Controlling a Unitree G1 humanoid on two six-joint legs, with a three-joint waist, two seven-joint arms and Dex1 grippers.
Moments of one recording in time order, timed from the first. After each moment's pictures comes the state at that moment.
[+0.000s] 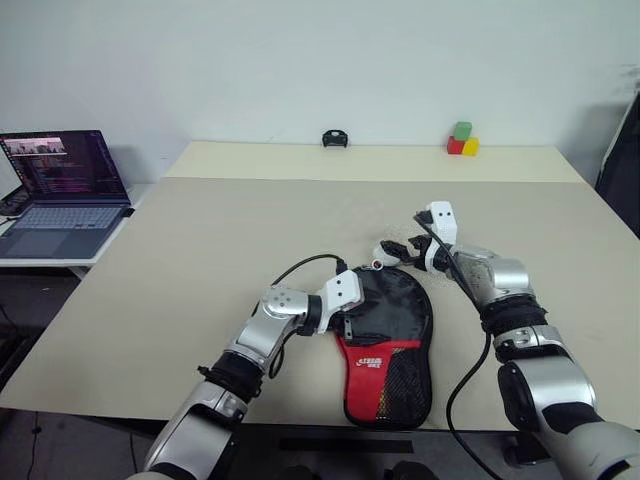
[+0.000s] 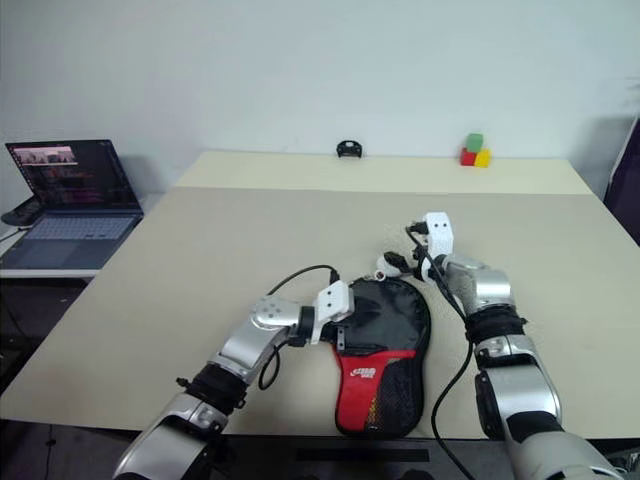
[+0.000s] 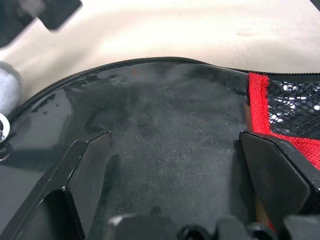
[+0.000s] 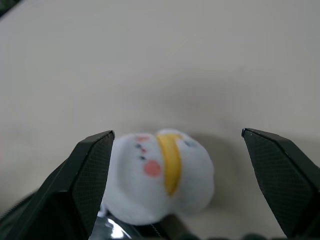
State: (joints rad) left arm -0.63 0.28 -0.34 0.43 -0.04 0.02 -1.10; right arm -0.94 -0.27 -0.05 0.71 0.28 0.59 0.48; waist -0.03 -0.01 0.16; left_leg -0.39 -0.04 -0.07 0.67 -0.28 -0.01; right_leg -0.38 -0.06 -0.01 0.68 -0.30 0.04
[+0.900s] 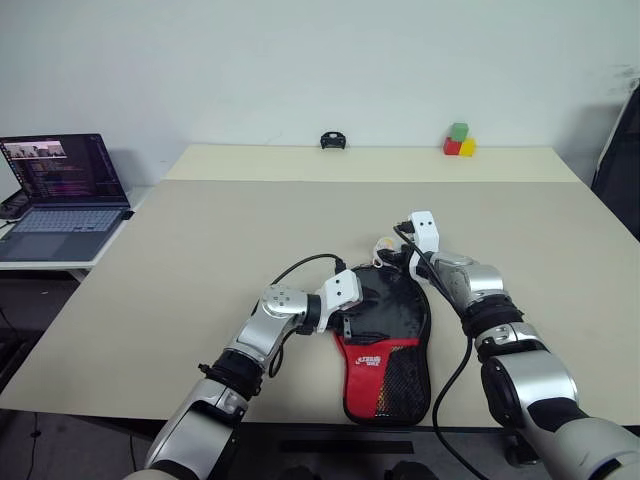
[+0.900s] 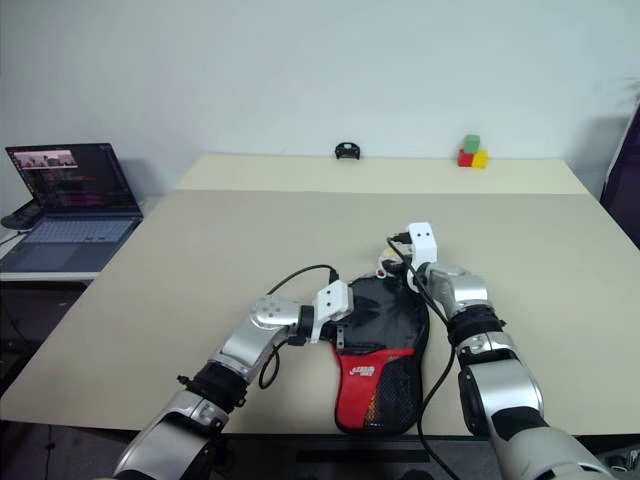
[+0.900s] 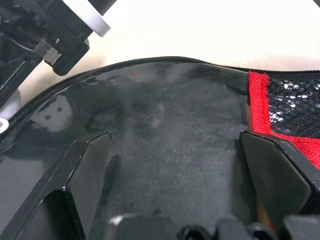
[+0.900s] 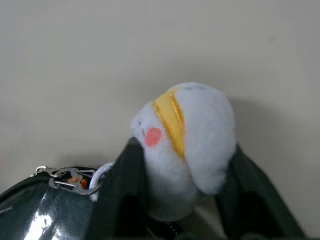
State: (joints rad) left arm -0.65 0.28 -0.34 0.50 -0.04 -0.03 -1.10; right arm -0.96 -0.20 -0.04 0.83 0.21 0.51 0.45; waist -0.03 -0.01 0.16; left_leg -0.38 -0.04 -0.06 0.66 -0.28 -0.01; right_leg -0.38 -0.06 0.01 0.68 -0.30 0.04
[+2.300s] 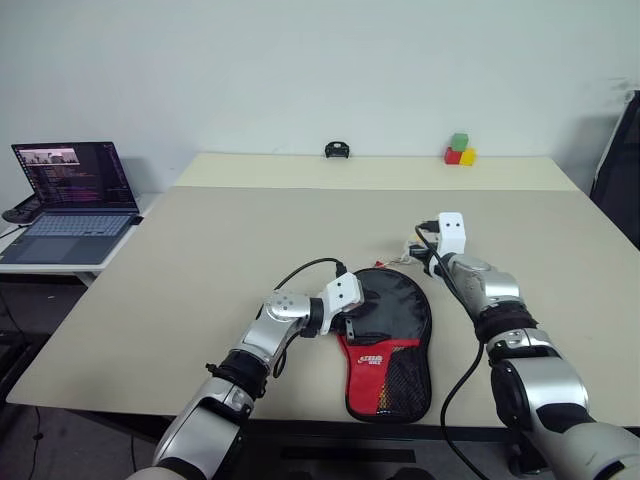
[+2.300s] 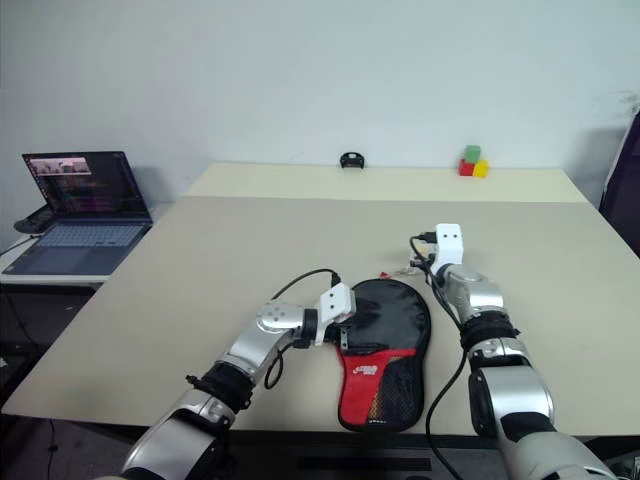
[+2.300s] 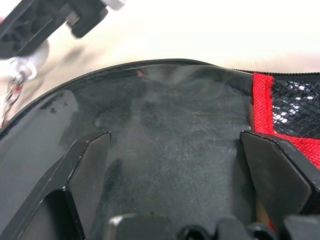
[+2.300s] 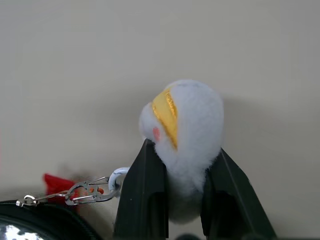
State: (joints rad) left arm -0.66 0.24 -0.34 0.61 -0.03 -0.10 -1.06; right arm -0.89 -0.27 -0.12 0.78 0.20 0.47 0.26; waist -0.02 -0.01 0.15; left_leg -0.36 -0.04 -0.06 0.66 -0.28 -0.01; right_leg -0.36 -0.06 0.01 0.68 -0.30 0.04
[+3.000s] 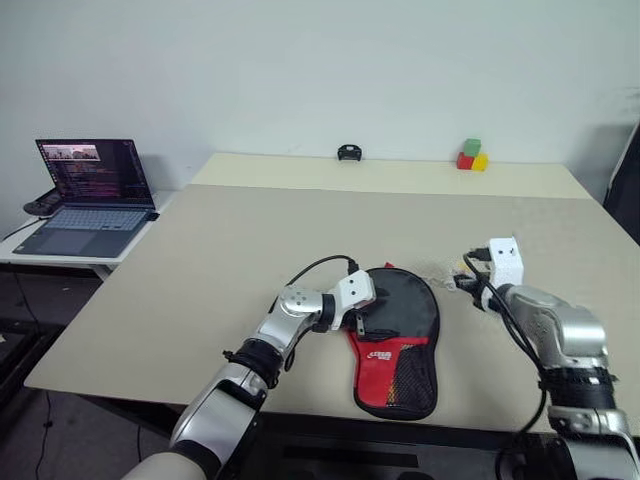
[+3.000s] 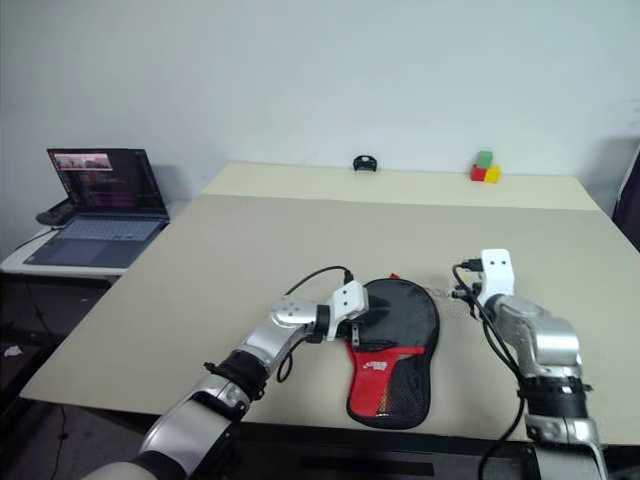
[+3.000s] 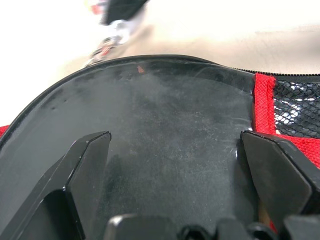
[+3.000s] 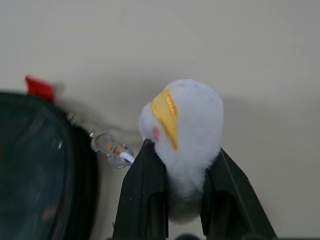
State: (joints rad) left arm -0.76 0.18 -0.37 0.80 -0.01 -0.19 -1.03; right arm -0.45 -0.44 -0.19 -0.06 0.32 1.03 0.26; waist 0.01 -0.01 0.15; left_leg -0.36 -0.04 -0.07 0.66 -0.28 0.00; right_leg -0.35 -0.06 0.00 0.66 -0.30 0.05
